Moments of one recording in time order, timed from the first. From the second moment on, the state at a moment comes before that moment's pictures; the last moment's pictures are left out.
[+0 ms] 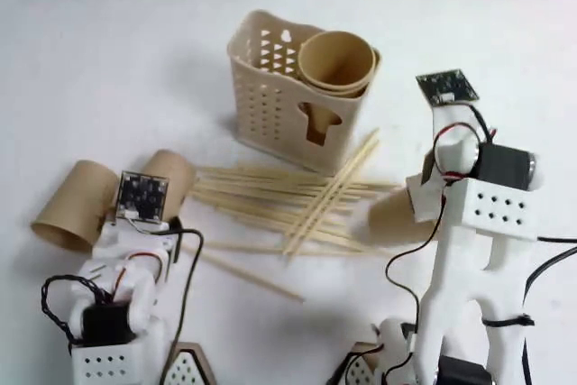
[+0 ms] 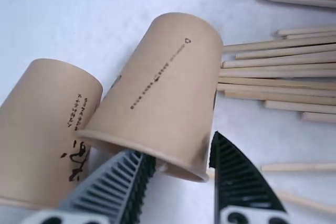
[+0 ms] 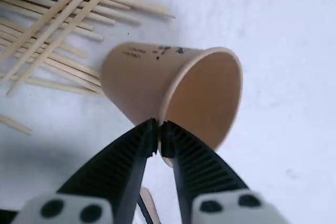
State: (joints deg) left arm -10.1 -104.0 92.7 66.4 -14.6; right arm 9.8 -28.4 18.3 95.5 26.5
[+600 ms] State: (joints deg) left arm -10.1 -104.0 92.7 66.4 -14.6; right arm 9.6 -28.4 -10.5 97.5 29.4
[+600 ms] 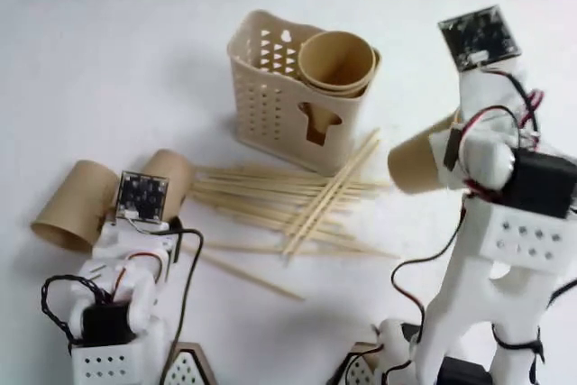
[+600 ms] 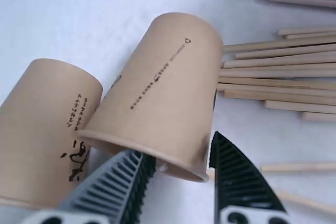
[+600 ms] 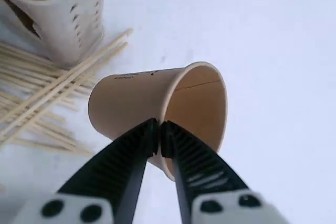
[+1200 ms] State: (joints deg) left arm -10.1 -104.0 92.7 66.4 -14.6; right arm -4.0 -26.2 -28.0 82.5 27.9
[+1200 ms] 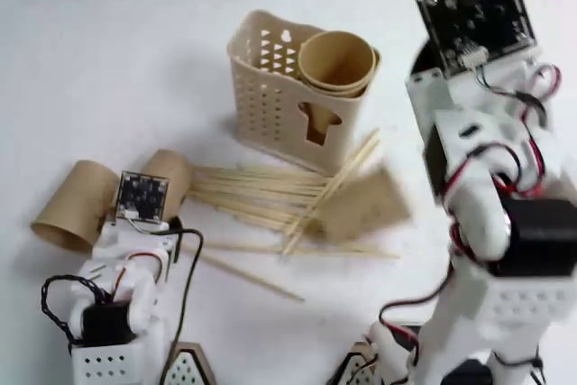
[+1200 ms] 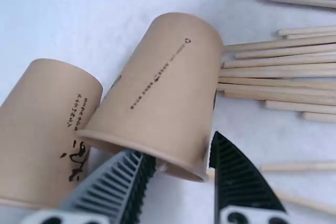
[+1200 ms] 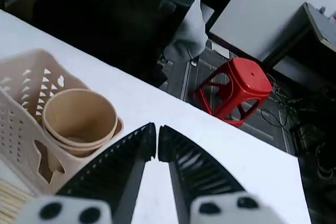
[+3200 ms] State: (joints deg) left arm -10.1 -104.0 92.7 66.4 -14.6; right arm 63.5 -21.2 20.0 98.1 69.2
